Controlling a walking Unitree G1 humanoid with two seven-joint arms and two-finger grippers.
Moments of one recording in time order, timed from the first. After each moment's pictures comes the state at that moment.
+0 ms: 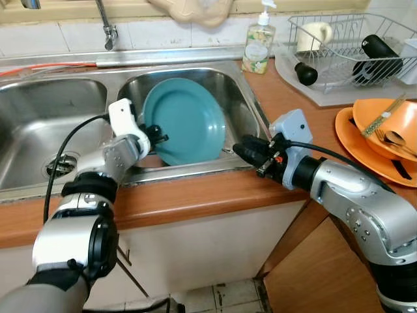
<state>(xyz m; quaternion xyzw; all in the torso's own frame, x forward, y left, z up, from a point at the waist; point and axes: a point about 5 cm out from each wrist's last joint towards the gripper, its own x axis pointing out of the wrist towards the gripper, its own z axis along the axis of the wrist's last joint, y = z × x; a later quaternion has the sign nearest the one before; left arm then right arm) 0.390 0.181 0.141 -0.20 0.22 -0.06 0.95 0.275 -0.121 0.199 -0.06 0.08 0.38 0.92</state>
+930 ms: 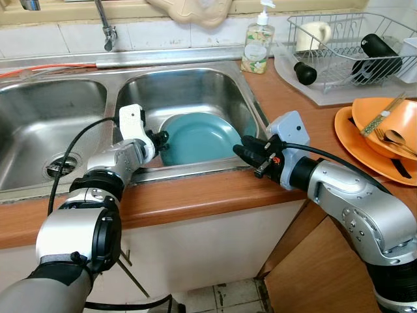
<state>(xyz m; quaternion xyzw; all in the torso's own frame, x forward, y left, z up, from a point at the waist) 0.390 0.180 0.131 -0.13 0.22 -0.07 0.96 0.277 -0.119 0.196 -0.08 0.09 0.37 0.92</state>
